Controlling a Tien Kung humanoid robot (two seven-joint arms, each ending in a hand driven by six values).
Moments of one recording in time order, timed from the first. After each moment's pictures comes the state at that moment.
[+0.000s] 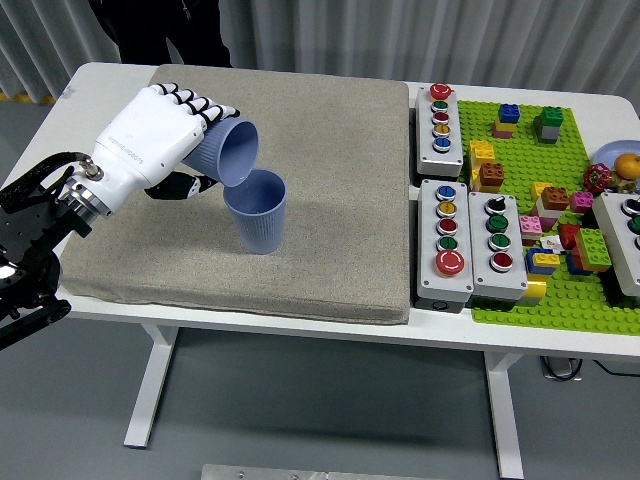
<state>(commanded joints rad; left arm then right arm) -0.65 0.79 -0.56 -1.58 2.27 0.37 0.26 0.22 -0.12 1.58 0.18 -0.93 -0.24 -0.32</state>
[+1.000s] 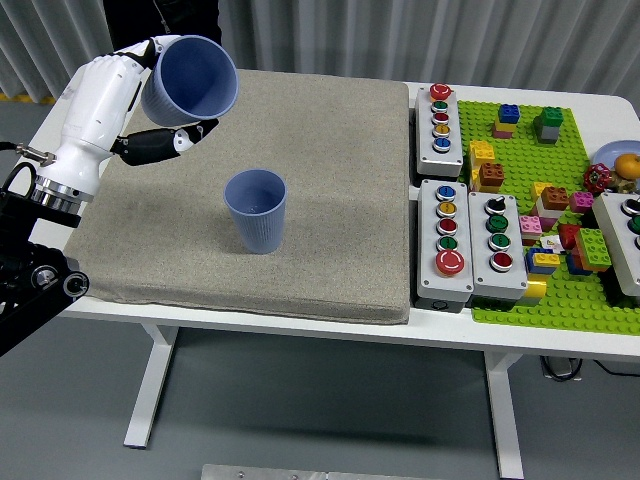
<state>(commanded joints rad) -0.44 0.59 -0.87 -1.46 1.53 0.61 -0.24 0.21 -0.11 1.59 0.18 -0.95 -0.24 -0.32</state>
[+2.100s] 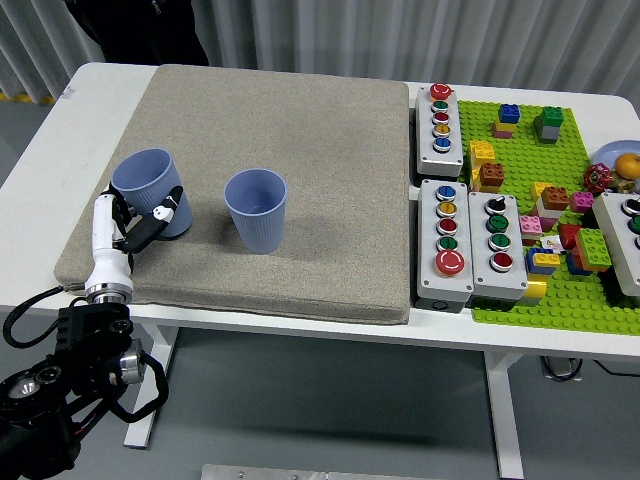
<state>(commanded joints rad) -0.27 0.27 -0.88 -1.17 0.70 0.65 -0.49 0.20 -0.10 1.60 0.18 -0.97 -0.24 -0.32</state>
